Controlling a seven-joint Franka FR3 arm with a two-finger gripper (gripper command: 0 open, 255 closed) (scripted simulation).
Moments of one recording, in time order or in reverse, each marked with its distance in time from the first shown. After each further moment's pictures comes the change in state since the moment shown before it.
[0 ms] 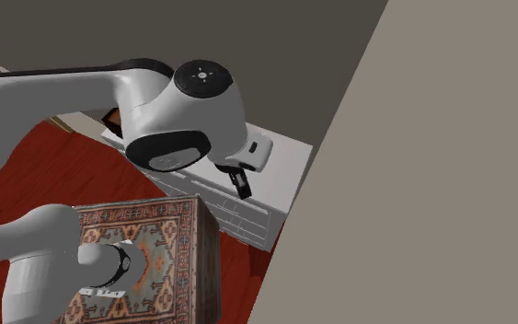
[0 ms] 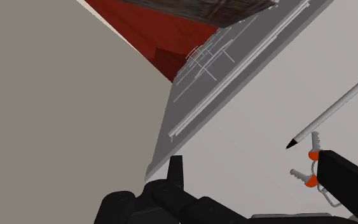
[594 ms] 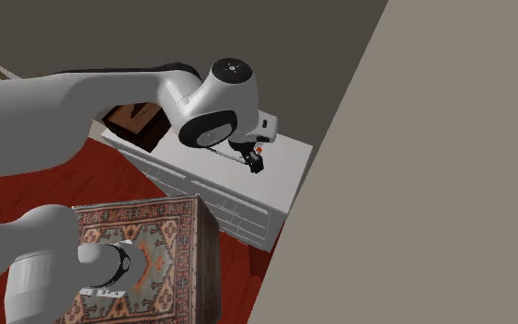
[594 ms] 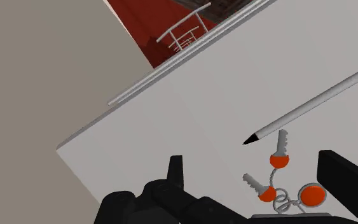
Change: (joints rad) arm 0.071 0.249 0.091 0.080 -0.043 0.140 -0.041
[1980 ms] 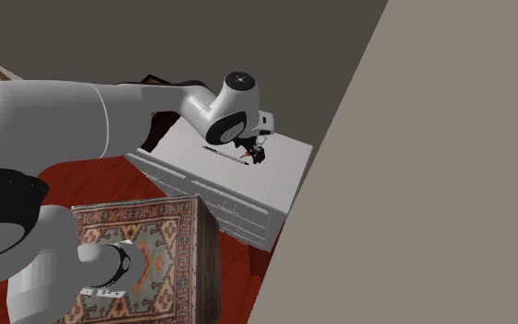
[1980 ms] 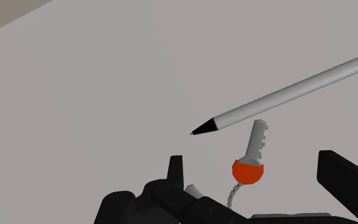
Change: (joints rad) arm 0.068 0.267 0.058 0.060 -0.104 0.173 0.016
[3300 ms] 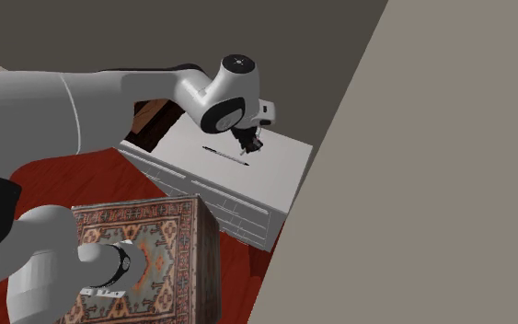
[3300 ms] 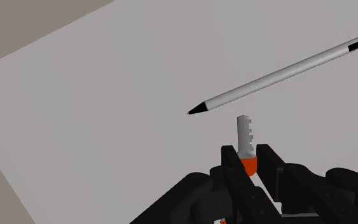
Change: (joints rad) arm -0.004 -0.066 0.004 0.047 0.029 -0.109 -0.020
